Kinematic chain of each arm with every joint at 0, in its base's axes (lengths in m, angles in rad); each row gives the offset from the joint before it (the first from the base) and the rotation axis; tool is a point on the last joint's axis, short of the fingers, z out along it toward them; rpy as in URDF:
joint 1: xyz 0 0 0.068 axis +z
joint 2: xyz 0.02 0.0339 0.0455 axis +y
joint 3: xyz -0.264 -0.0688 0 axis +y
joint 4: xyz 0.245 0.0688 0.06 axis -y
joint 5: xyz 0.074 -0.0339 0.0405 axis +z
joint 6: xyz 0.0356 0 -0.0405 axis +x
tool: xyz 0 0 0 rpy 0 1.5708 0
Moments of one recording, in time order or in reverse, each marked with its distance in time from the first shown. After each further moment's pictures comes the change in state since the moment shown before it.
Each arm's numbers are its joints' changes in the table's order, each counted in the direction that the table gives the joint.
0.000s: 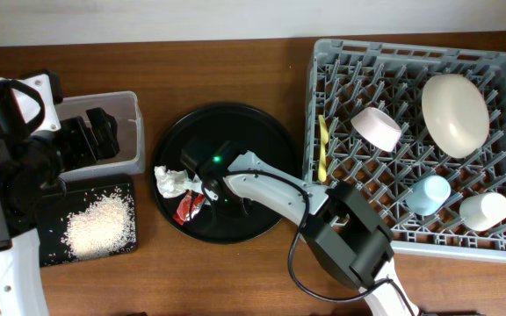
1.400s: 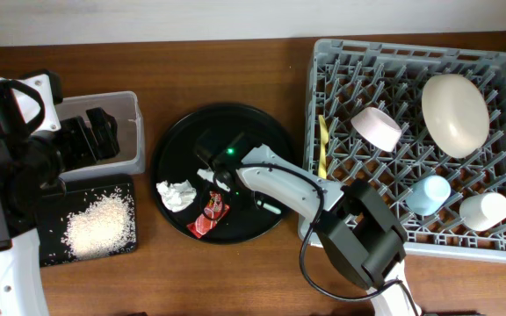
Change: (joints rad) left arm 0.000 0.000 0.000 0.000 0.000 0.000; right arm -0.057 -0.047 0.029 -0.034 -0.075 0.083
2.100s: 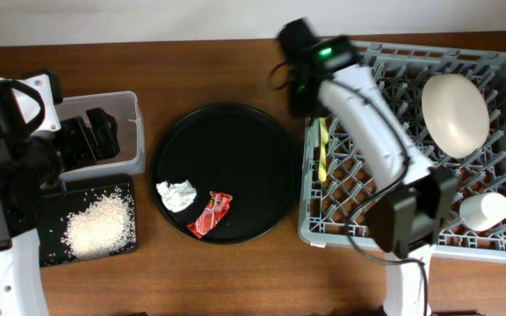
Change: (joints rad) left arm 0.000 0.000 0.000 -0.001 0.000 0.000; right arm -0.432 0.003 -0.510 -0.313 -0.121 0.703
